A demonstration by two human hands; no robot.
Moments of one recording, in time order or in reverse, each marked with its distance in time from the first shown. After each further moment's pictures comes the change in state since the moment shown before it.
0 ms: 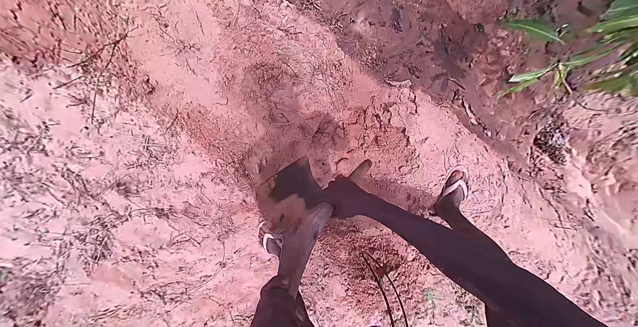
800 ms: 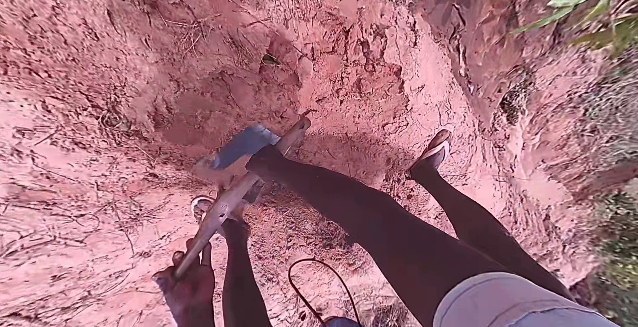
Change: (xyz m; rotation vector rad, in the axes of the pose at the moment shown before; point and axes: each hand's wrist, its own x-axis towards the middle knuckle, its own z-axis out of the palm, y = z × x) left_hand -0.069 -0.279 -0.213 -0.299 0.712 -0.733; right_hand 0.169 0.062 0.132 -0.063 -0.188 0.190
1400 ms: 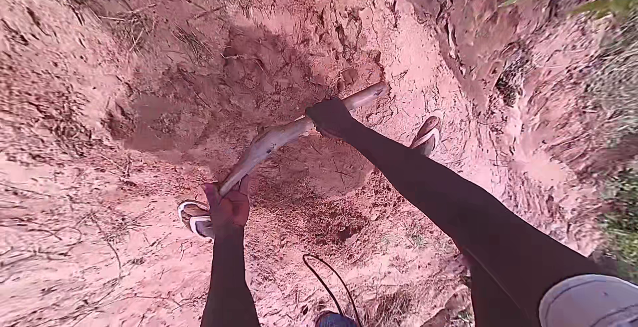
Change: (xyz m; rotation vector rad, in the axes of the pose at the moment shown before) left_hand 0.007 -0.102 0.162 0.068 -0.305 -0.213; right_hand -0.133 0.166 -0.023 -0.057 0.189 0.371
